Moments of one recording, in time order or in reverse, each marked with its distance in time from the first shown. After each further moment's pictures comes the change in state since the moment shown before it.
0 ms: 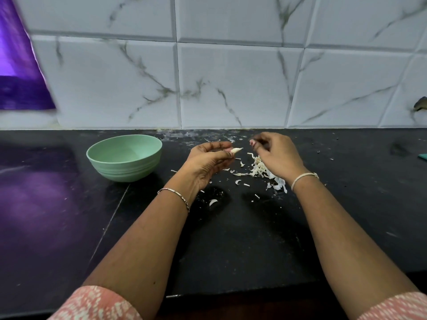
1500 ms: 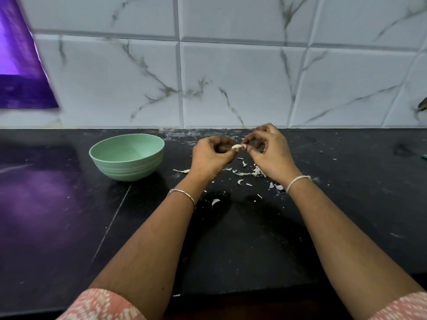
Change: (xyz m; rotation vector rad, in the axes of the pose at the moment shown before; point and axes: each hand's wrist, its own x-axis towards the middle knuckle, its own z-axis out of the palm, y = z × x) left_hand -0.003 -0.001 0.006 0.627 0.128 0.368; right_hand -0.001 -0.013 0.016 0.199 0.095 -0.129
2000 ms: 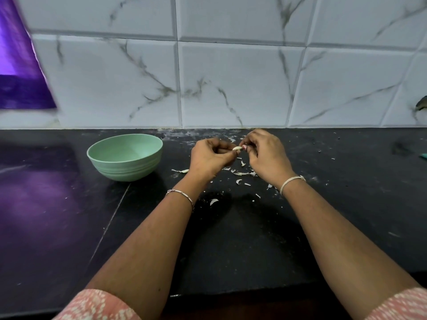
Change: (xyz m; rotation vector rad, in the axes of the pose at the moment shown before) left_hand 0.001 -0.004 0.003 -0.091 -0.016 -0.082; right_hand -0.001 0.001 0.005 -0.232 -0.033 -0.110
